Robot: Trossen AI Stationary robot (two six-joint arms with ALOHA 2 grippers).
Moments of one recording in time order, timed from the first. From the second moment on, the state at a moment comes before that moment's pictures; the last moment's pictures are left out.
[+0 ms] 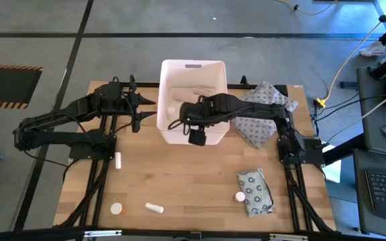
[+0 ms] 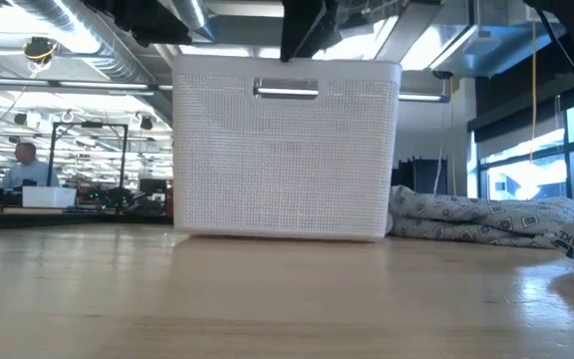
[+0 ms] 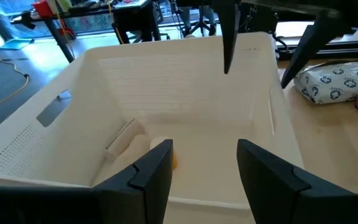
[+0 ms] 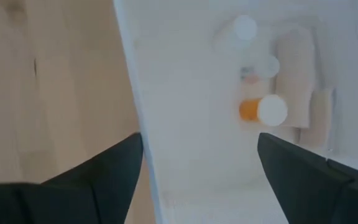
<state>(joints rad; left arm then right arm) 0.37 0.74 0.82 -0.42 0.08 0.17 -0.01 2.12 2.35 -1.39 0.26 0.10</state>
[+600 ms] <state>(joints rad) 0.37 0.73 0.82 -0.44 0.08 0.14 0.23 1.94 2.35 -1.50 0.14 0.53</state>
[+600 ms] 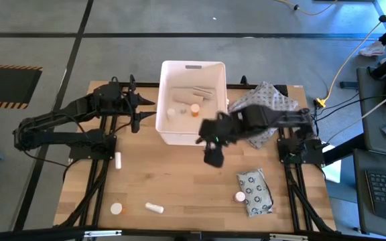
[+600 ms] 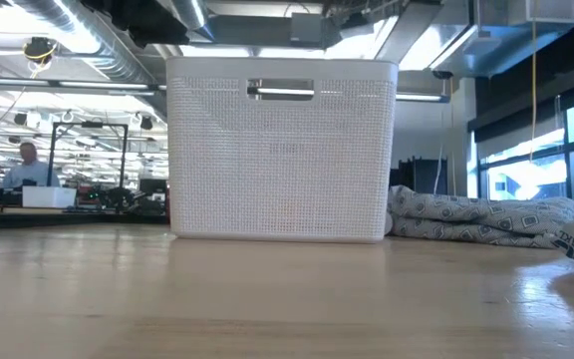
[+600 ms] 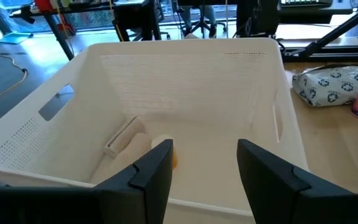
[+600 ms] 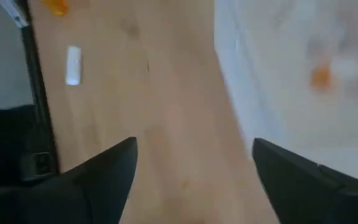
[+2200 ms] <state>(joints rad) 0.37 0.73 0.82 -0.45 0.15 0.09 0.65 1.95 1.52 -1.17 0.02 1.88</state>
